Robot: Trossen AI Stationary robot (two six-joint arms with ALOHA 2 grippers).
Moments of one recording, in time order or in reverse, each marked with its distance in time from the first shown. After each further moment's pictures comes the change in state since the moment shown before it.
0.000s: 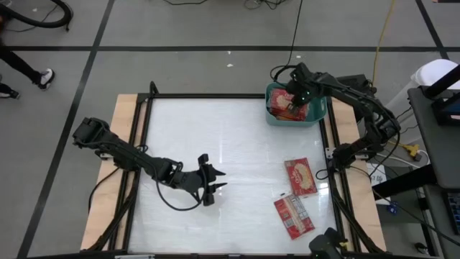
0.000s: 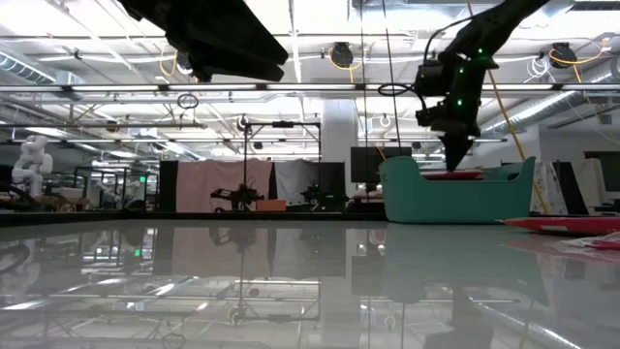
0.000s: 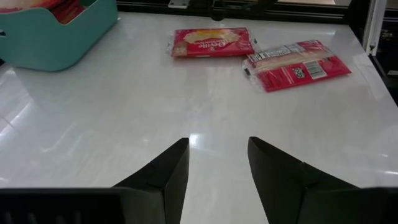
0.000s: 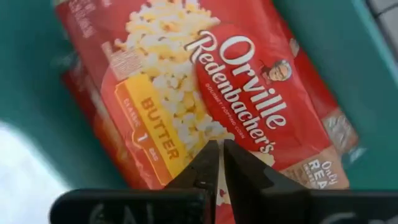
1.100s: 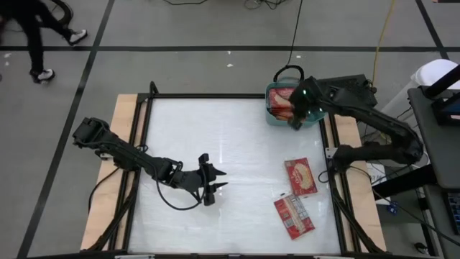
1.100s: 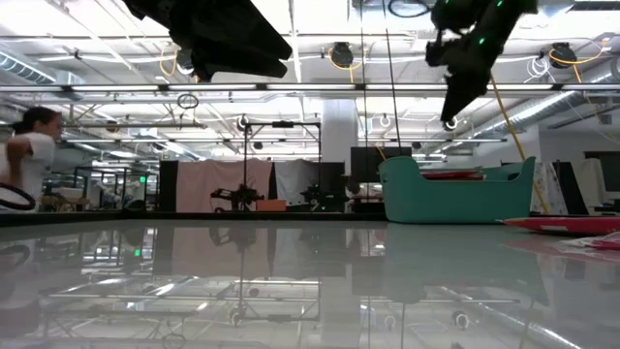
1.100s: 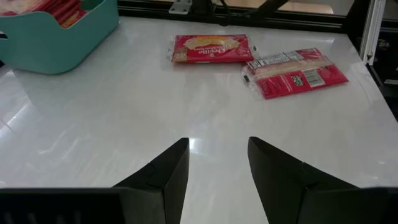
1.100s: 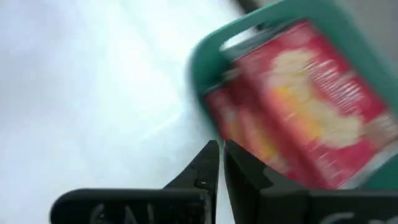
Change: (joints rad) left arm 0.001 0.000 0.000 0.025 0.000 -0.006; right arm 0.296 -0.359 -0.055 -0.061 -0.036 0.196
